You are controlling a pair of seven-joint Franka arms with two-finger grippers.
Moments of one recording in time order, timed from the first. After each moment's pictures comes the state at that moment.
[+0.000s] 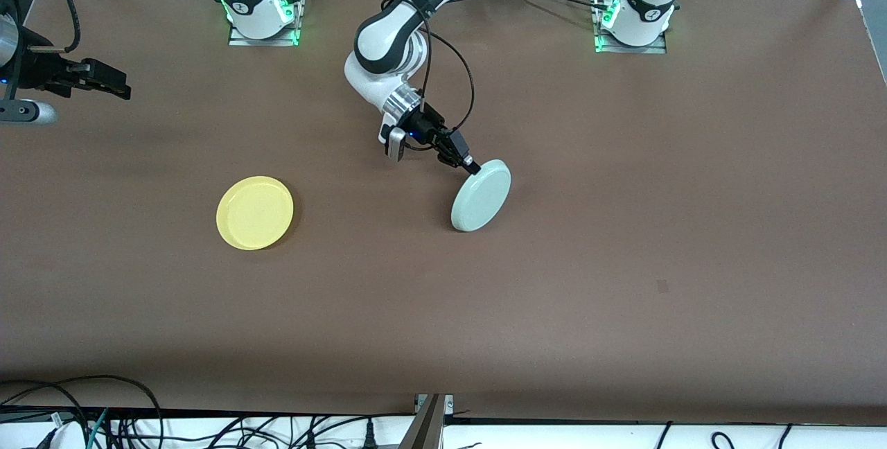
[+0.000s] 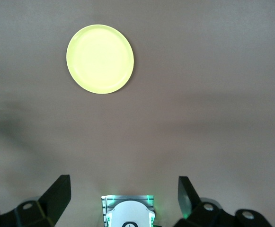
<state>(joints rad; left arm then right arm) -1.30 1.10 0.29 -1.12 0.98 1.42 -0.76 -0.02 -0.01 0.01 -1.63 -0.03 1.42 0.00</state>
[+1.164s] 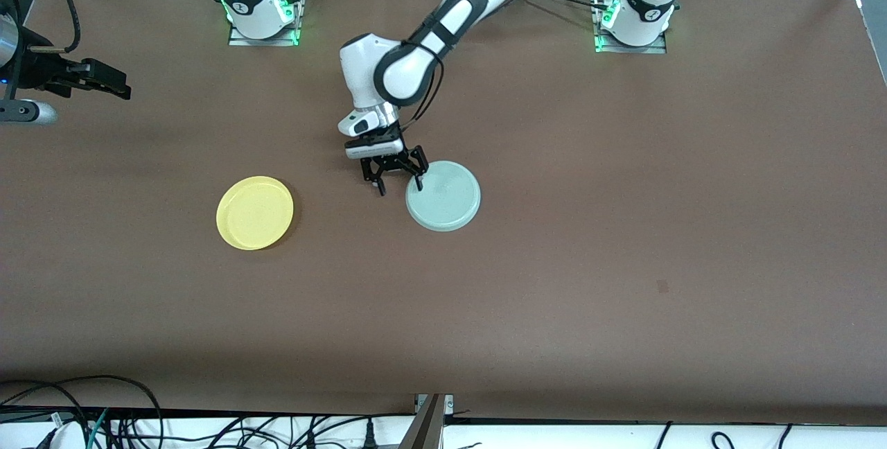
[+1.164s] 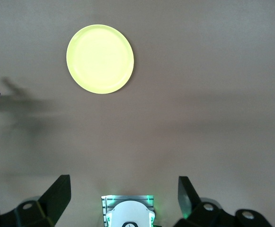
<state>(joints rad) -1.15 1.11 0.23 -1.06 0.60 2.25 -1.47 -0.02 -0.01 0.01 -1.63 -0.03 1.42 0.00</state>
